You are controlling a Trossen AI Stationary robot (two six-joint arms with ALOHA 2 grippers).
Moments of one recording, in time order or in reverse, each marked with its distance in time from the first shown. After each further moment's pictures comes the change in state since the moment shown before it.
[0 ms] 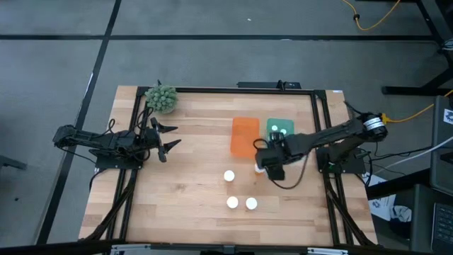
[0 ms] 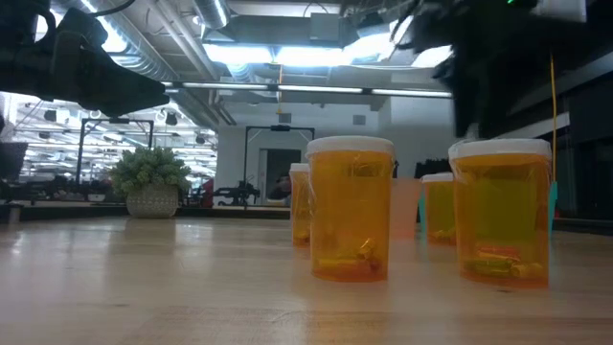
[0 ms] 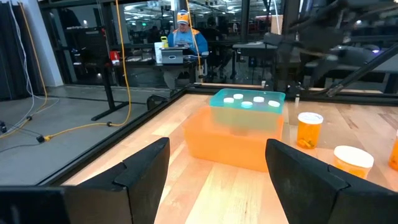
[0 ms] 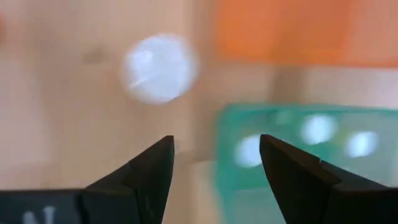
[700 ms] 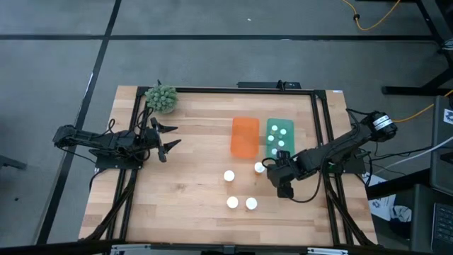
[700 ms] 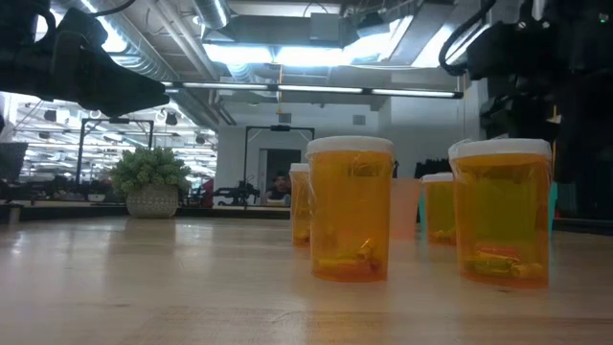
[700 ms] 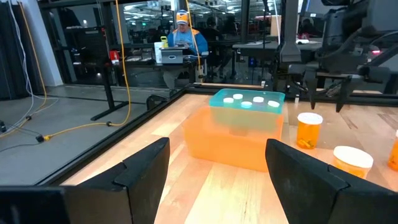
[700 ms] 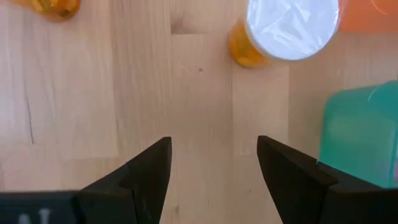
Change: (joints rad) left arm 0.000 0.000 0.000 0.000 0.001 -0.004; right arm 0.185 -0.119 -0.333 0.350 -0.130 0.197
